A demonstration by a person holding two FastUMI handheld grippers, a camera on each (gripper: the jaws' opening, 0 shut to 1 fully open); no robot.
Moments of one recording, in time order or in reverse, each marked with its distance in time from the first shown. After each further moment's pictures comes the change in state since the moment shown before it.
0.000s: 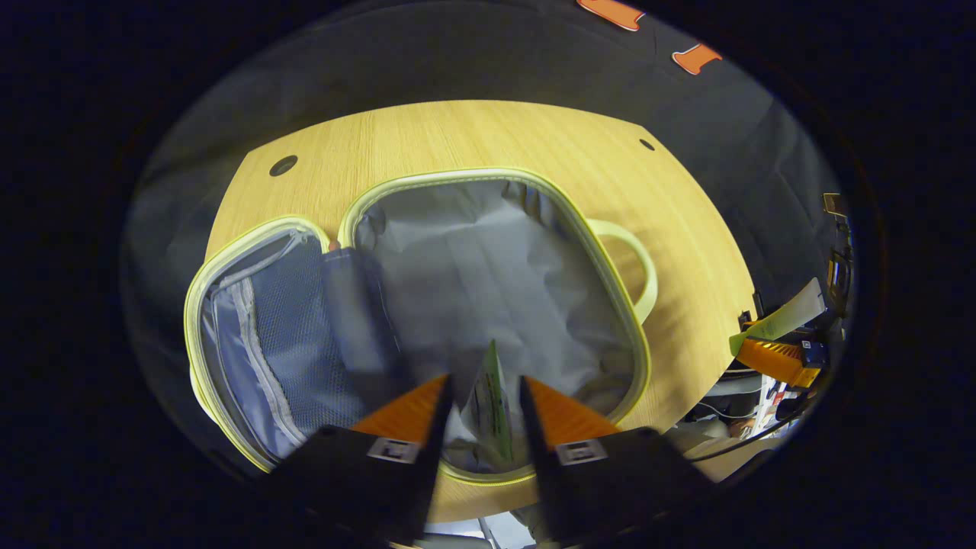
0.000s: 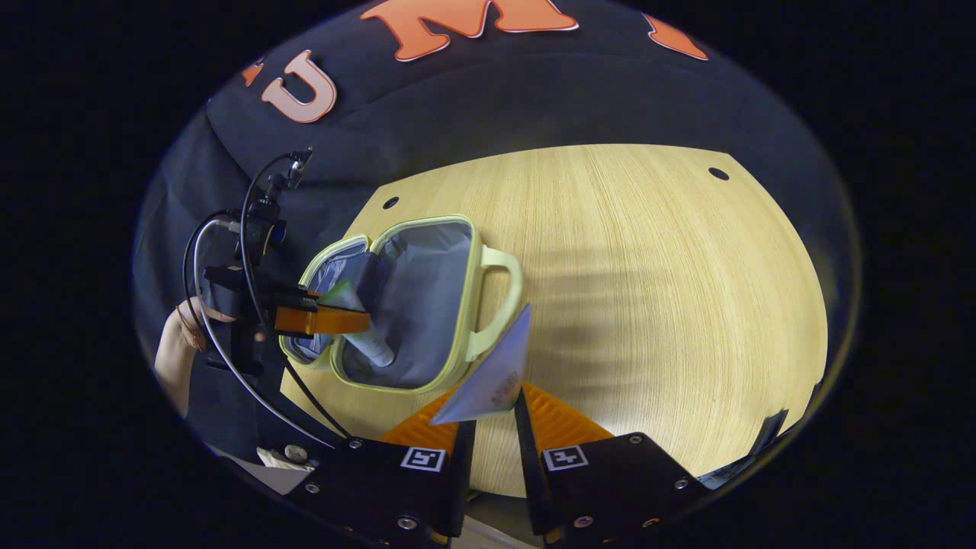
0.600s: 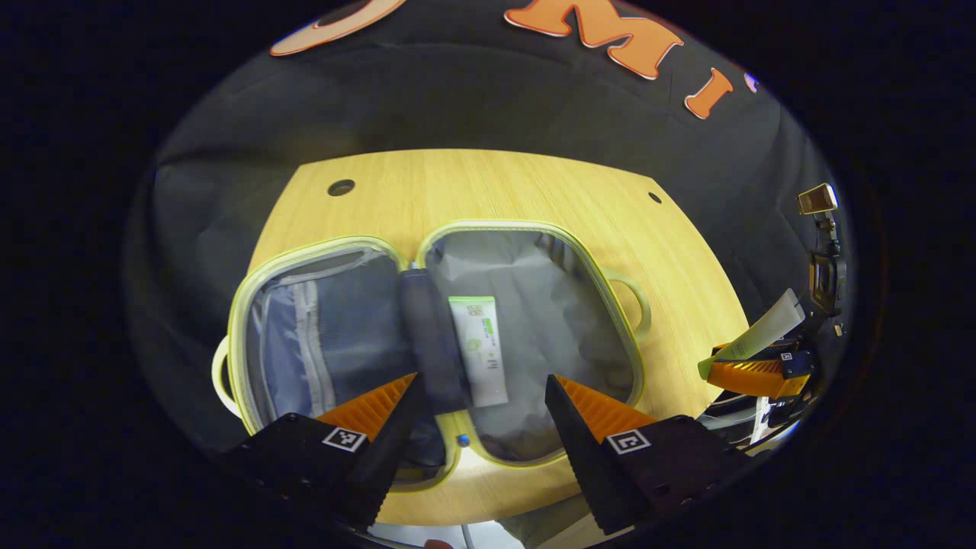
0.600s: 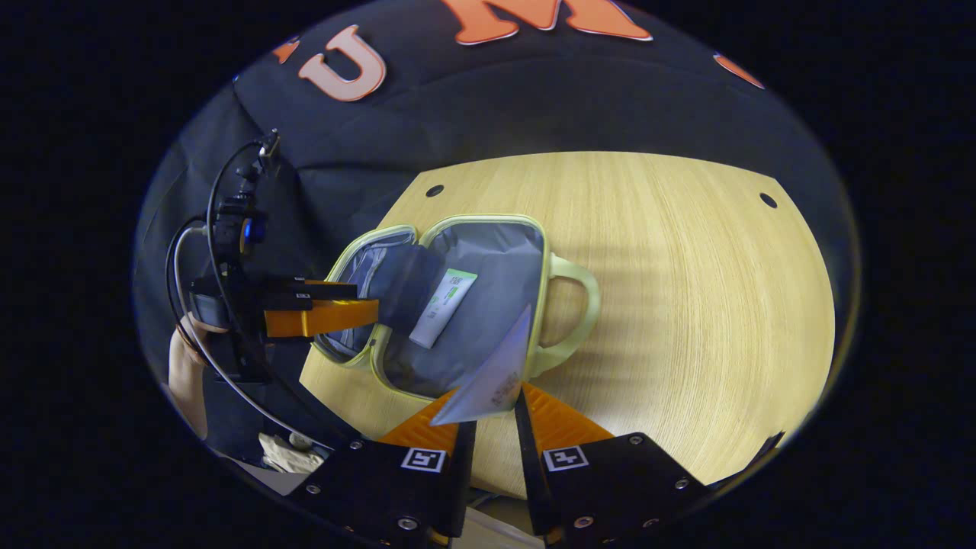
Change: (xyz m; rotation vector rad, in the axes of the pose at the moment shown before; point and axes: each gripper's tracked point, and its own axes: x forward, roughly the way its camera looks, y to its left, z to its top) left arm -0.055 0.044 -0.006 -0.101 -0.210 0.044; right arm 0.017 0.072 0.015 -0.123 0.046 0.079
